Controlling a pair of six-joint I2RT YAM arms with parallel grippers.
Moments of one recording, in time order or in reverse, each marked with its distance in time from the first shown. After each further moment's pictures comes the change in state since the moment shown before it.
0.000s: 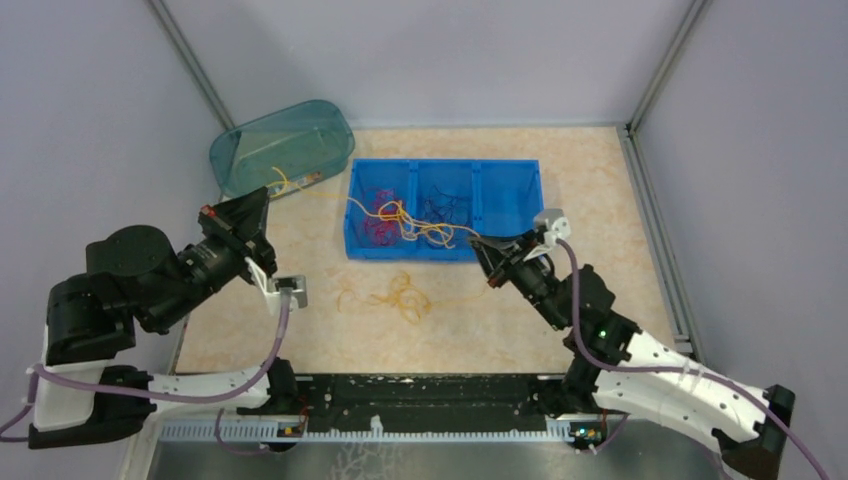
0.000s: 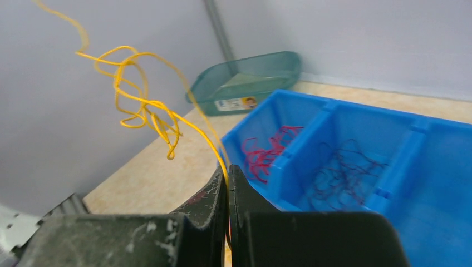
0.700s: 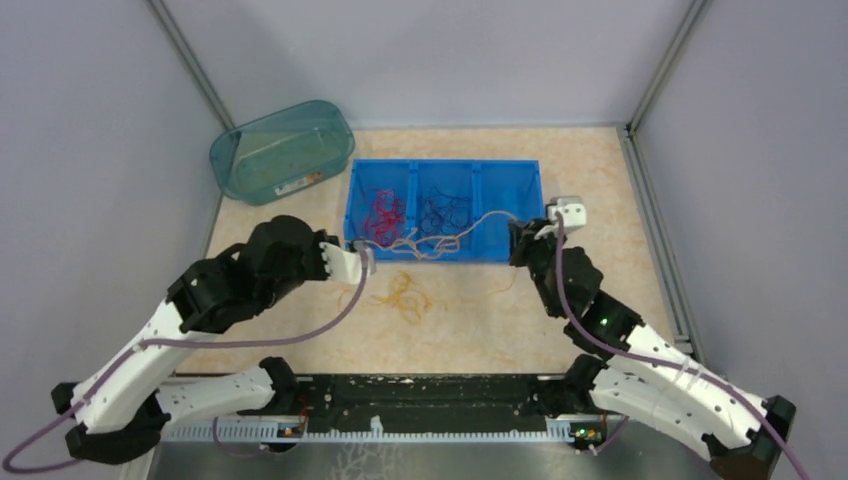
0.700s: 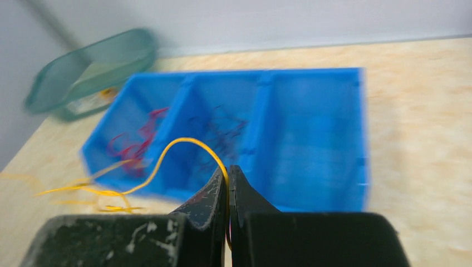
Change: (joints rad) left arm 0.185 0.095 -0.378 0.029 0.063 -0.625; right arm -0.078 0.034 0.090 -0.309 0.380 0.015
